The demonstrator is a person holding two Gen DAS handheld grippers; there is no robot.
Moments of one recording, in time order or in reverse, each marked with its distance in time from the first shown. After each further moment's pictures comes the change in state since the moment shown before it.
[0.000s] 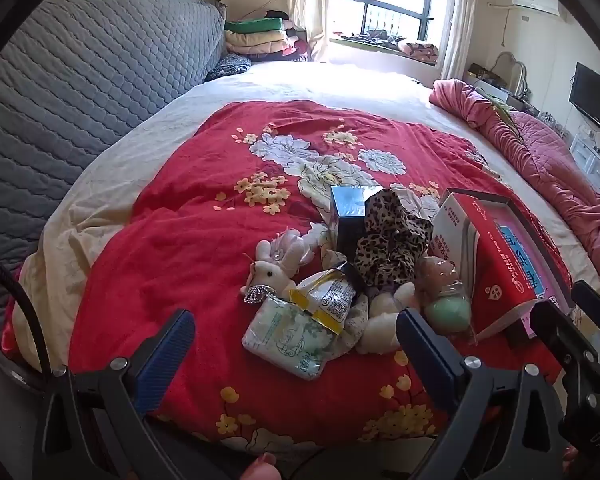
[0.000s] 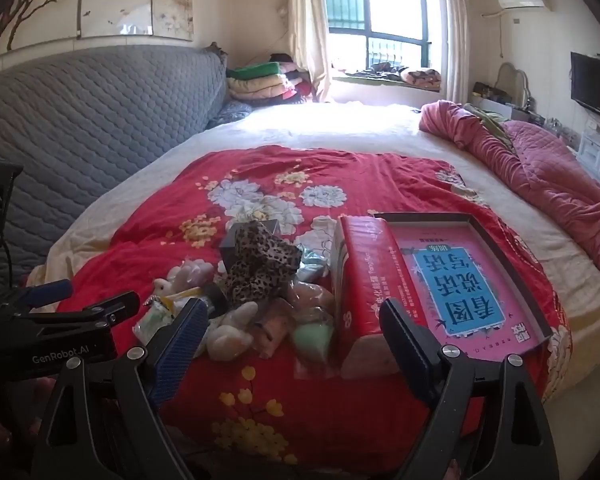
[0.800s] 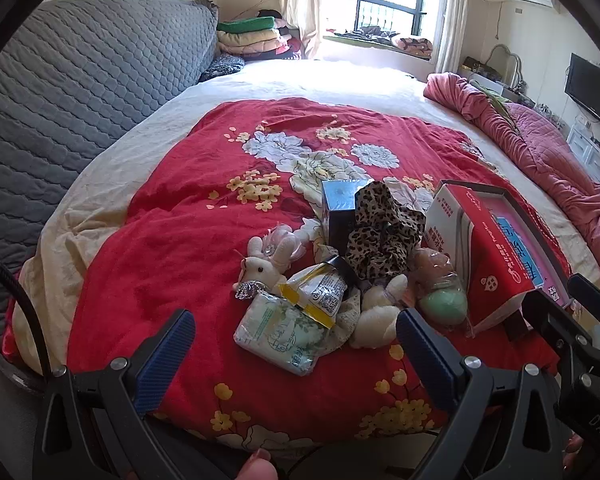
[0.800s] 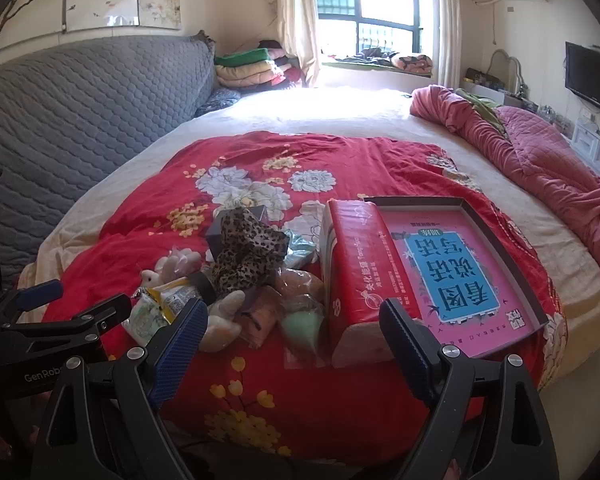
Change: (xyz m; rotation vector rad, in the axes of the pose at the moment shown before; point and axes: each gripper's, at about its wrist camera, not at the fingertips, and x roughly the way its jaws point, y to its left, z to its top) left arm 0.003 -0.009 -0.002 0.019 0.027 -0.009; right arm 0.007 -0.006 -0.001 0.014 0.052 -0.032
